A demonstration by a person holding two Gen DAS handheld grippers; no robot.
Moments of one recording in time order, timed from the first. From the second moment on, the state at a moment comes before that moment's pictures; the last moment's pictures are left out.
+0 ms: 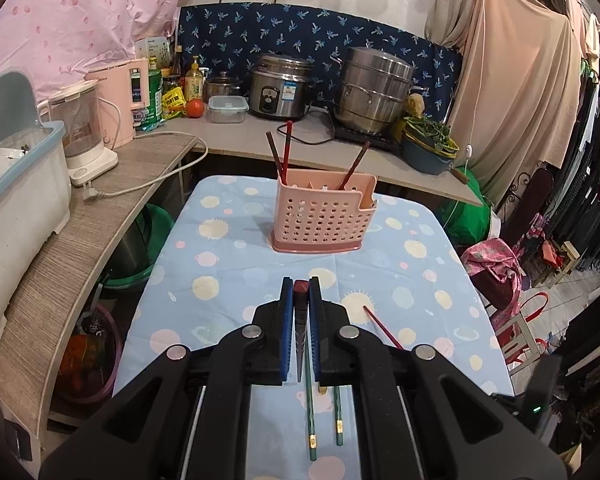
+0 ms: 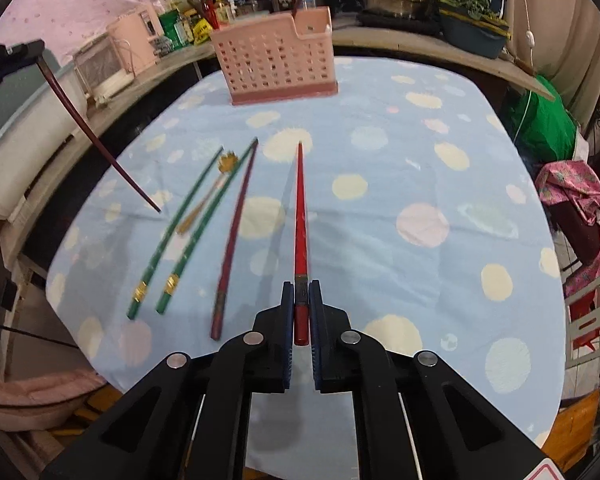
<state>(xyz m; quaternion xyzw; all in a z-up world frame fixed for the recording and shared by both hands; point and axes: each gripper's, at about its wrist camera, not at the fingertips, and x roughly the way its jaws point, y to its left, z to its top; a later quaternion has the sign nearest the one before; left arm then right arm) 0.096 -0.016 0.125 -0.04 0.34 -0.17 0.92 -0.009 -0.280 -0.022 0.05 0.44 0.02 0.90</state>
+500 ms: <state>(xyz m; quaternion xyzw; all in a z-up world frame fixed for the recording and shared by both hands) 0.168 -0.037 0.194 -0.05 0.26 -0.18 0.95 0.108 -0.286 0.142 0.08 0.25 0.04 0.97</state>
